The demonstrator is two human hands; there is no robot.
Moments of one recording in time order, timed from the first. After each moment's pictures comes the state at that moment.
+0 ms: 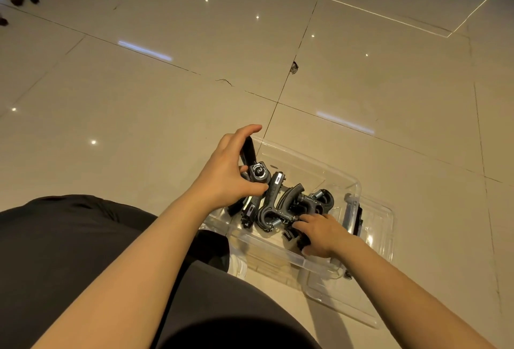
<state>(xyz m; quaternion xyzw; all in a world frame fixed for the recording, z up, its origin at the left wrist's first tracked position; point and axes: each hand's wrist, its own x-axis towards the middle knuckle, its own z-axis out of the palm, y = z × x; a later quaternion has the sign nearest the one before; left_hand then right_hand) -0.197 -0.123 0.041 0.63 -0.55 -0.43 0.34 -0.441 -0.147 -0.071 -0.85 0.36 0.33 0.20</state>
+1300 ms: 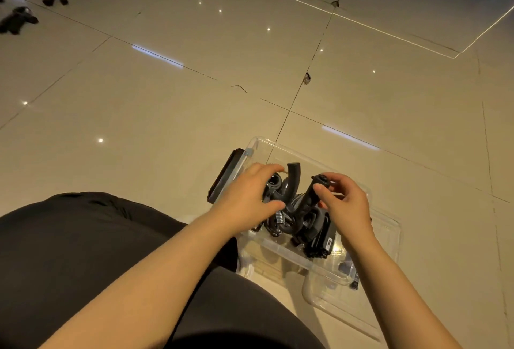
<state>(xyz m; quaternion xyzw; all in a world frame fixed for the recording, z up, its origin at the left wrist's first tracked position) -0.205 -0.093 0.030 0.66 -0.63 -0.36 0.19 -0.395 -0.140 0.014 -0.54 0.63 -0.30 0.47</state>
